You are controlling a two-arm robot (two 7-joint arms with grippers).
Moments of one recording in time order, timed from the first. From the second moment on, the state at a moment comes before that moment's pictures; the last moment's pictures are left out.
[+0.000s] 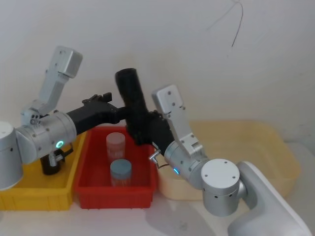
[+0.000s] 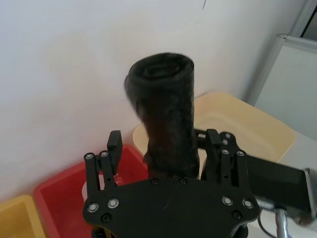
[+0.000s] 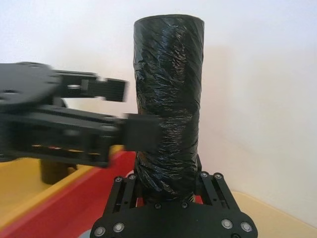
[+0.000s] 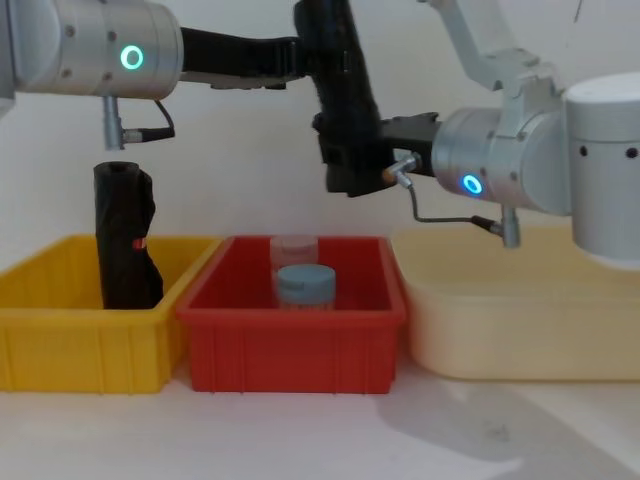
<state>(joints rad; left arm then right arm) -0.69 0.27 0.43 -1.42 -0.56 0.43 -0.37 0.58 0.04 -0.43 -1.25 0.02 0.14 0.18</state>
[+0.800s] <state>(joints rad) -0.60 0.34 0.34 -1.56 -0.62 0.51 -0.29 0.55 0.07 -0.31 -1.30 -0.02 0.23 0.05</state>
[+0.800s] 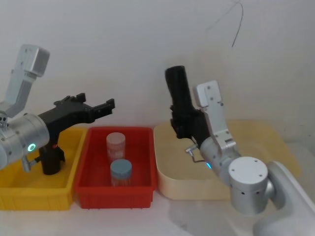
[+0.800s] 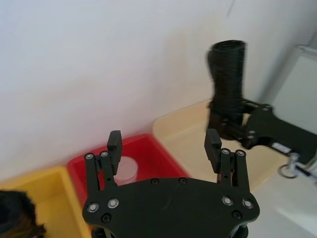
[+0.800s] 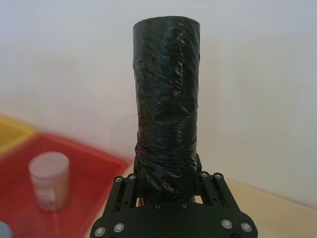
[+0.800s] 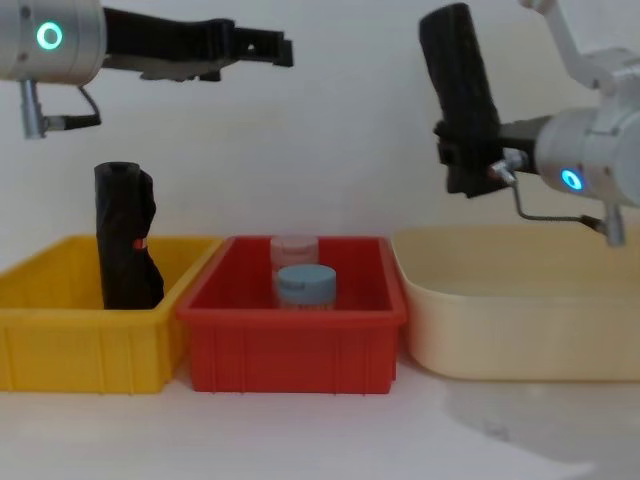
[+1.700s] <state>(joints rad) -0.57 0.34 0.33 -1.46 -0.55 0.44 -0.16 0.43 0.16 -0.22 -1.37 -0.04 0.19 0.03</state>
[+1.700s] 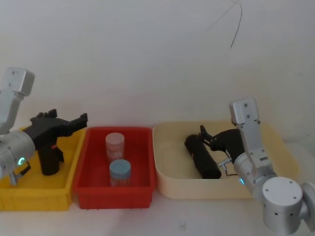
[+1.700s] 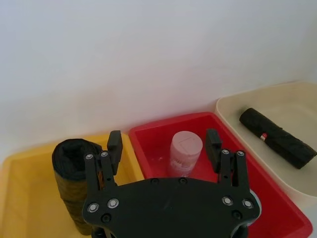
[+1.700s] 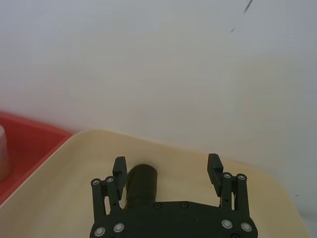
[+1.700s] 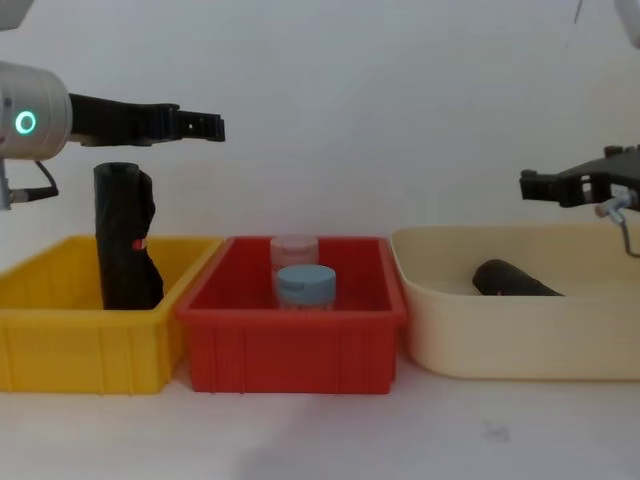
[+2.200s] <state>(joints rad) -0.57 0.34 0.33 -1.44 -0.54 0.44 -0.15 0.37 0.19 -0.21 -1.48 0.02 0.20 0.14</state>
